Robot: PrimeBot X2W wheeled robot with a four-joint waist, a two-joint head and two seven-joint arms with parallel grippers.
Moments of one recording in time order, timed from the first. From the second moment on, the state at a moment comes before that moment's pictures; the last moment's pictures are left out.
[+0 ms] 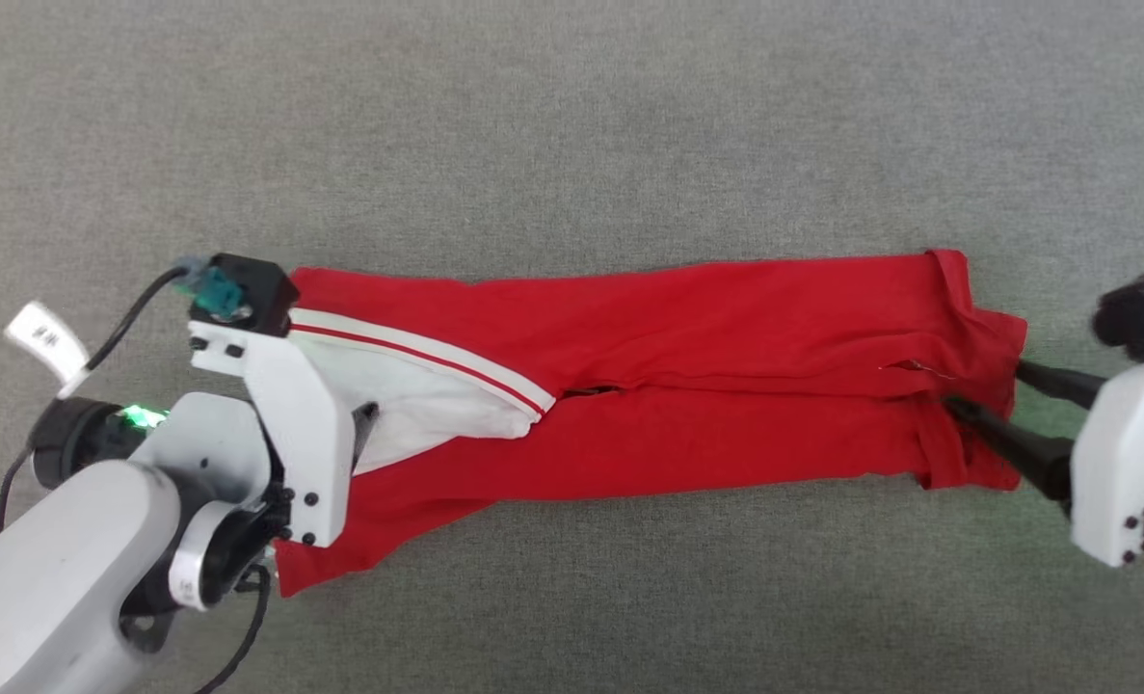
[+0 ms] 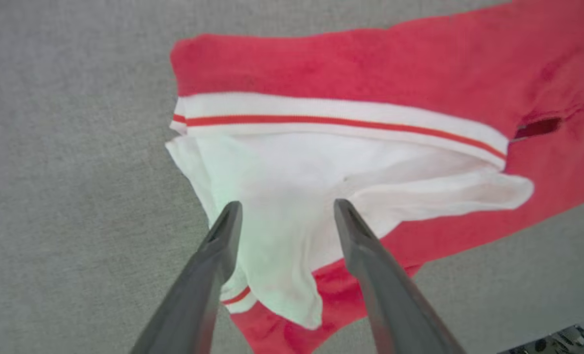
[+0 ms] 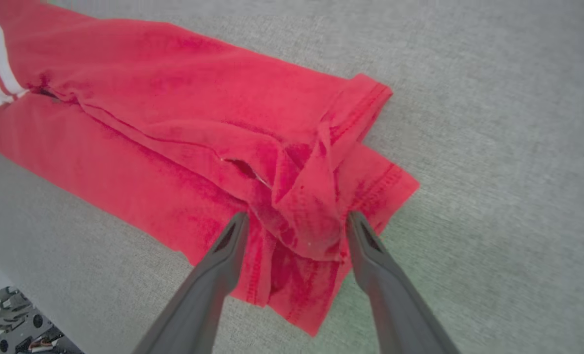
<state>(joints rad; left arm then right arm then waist) -0.60 0.77 -0.75 -0.17 -0.88 0.45 0.82 -0.30 -0.68 0.24 -0.13 0.80 0.13 0.73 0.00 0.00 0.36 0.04</state>
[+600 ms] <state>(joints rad) -0.41 0.70 -0.63 -0.17 -0.79 0.39 0.19 -0.29 -0.54 0.05 0.01 0.77 0.13 0.82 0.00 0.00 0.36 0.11</state>
